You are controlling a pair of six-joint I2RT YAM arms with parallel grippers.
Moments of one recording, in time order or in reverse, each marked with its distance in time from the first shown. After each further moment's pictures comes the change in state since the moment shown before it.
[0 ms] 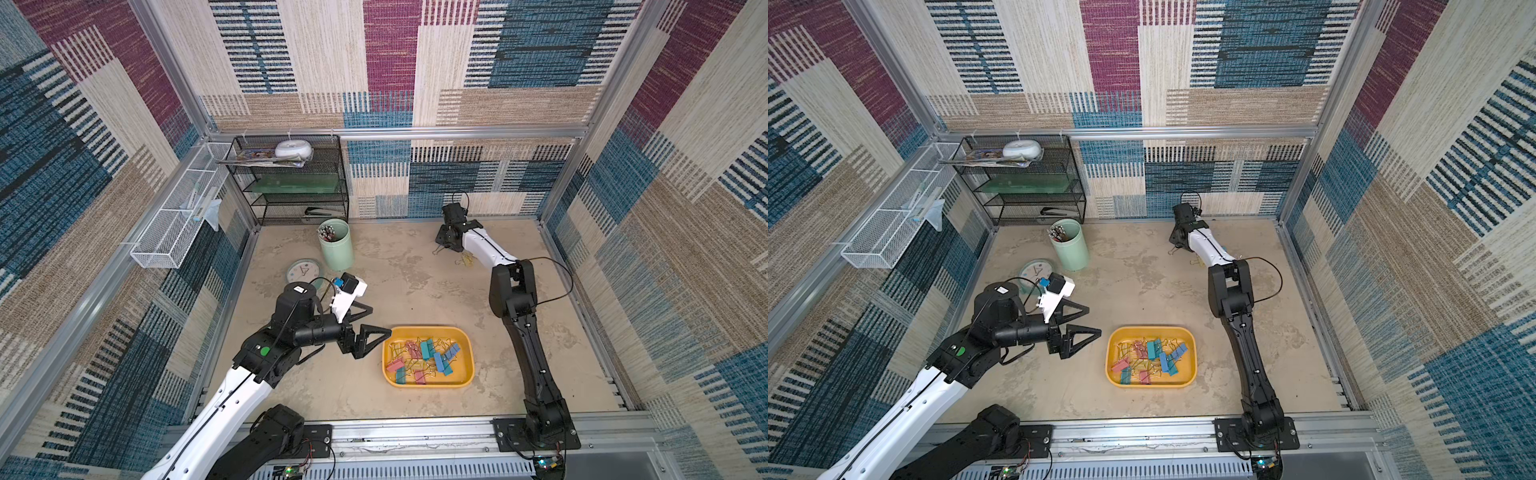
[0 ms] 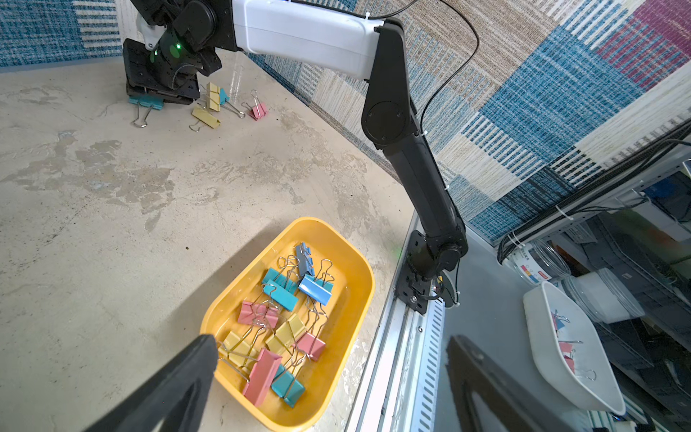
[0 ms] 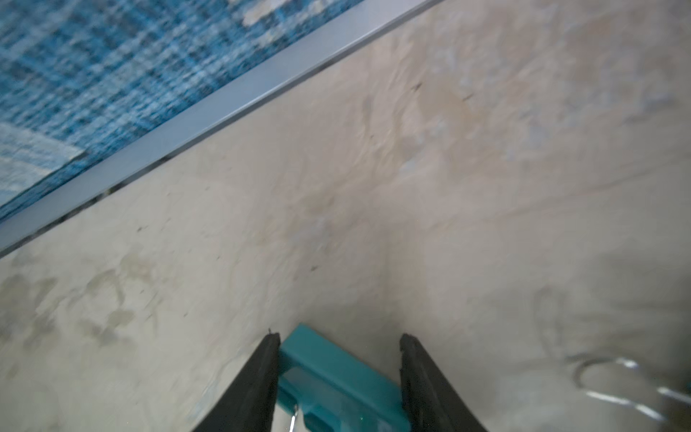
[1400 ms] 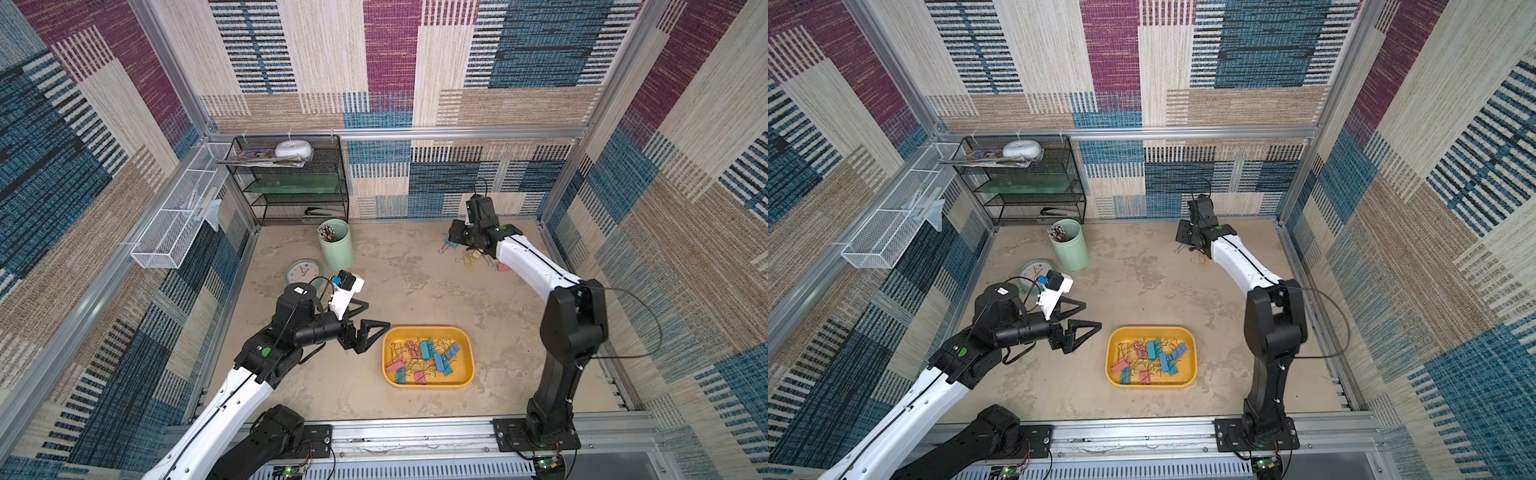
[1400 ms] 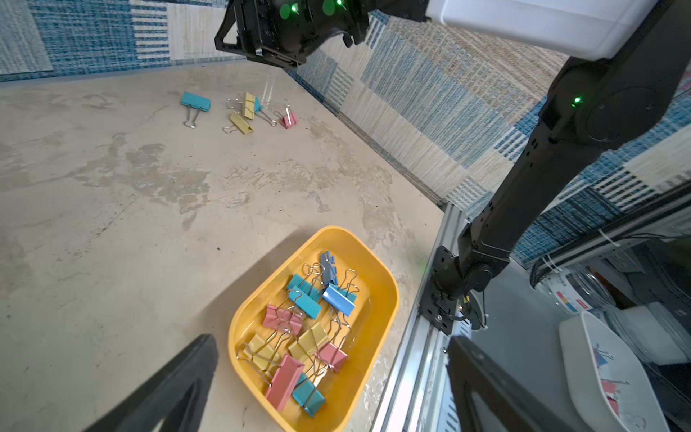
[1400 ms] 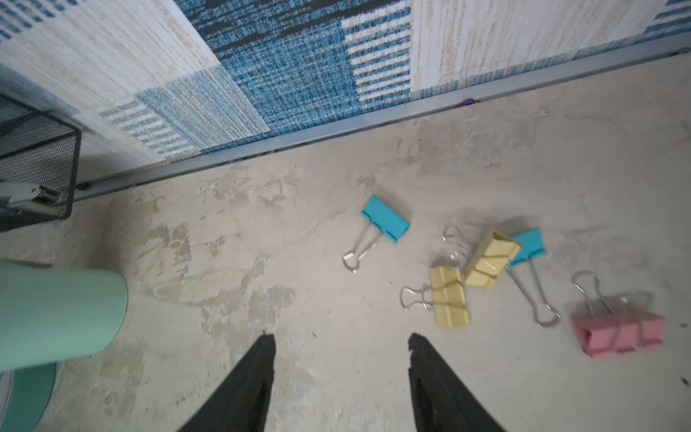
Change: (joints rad) left arm -0.001 -0.004 -0.015 0.024 -0.127 -0.024; right arm 0.013 -0.591 -0.546 0.143 -0.037 -0.206
